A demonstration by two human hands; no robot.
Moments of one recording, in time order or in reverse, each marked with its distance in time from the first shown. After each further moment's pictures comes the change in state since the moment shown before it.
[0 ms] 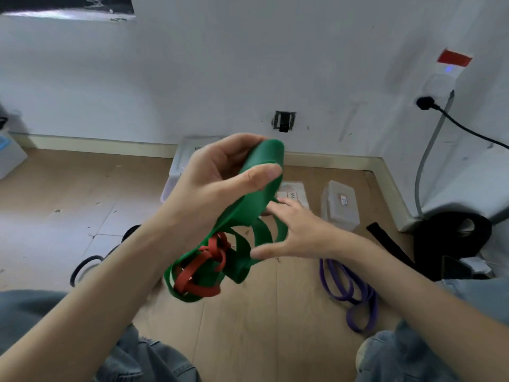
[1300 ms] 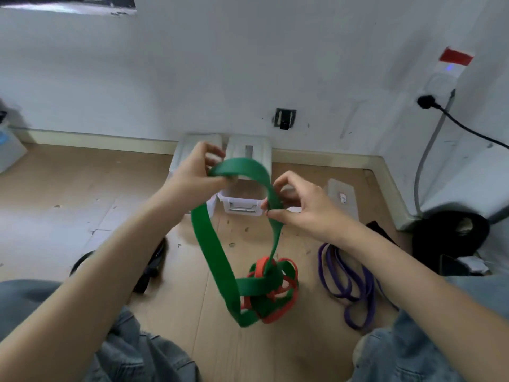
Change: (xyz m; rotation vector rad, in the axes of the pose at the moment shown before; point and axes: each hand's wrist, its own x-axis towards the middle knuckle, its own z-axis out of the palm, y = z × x) left_hand 0.025 -0.034 -0.044 0.588 0.202 -0.334; right_hand -0.006 -0.005 -0.016 0.355 0.260 -0.181
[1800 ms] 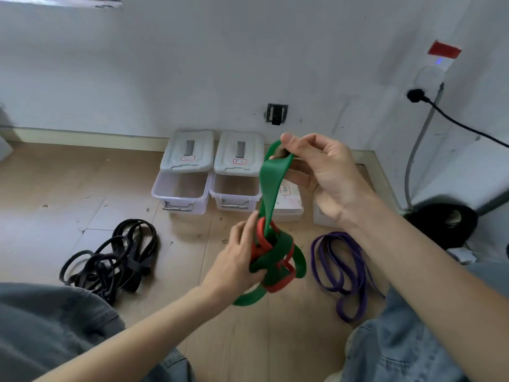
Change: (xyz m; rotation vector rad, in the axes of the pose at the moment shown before) left_hand -0.052 -0.090 0.113 0.374 -0.208 0.138; right_hand 0.008 -0.018 -0.024 0.849 0.378 0.127
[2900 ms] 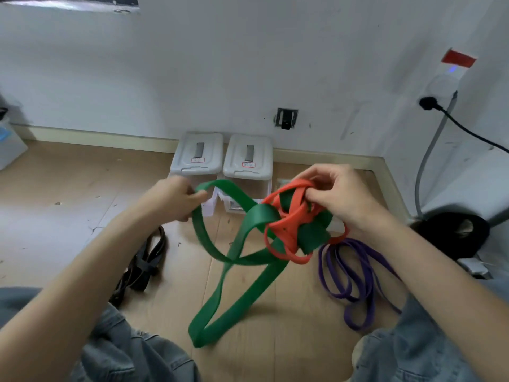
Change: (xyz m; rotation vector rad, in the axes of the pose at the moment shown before) left_hand 0.027 -0.011 -0.149 0.069 0.065 -0.430; right_hand -0.004 0.008 -0.019 -0.895 -0.074 -0.077
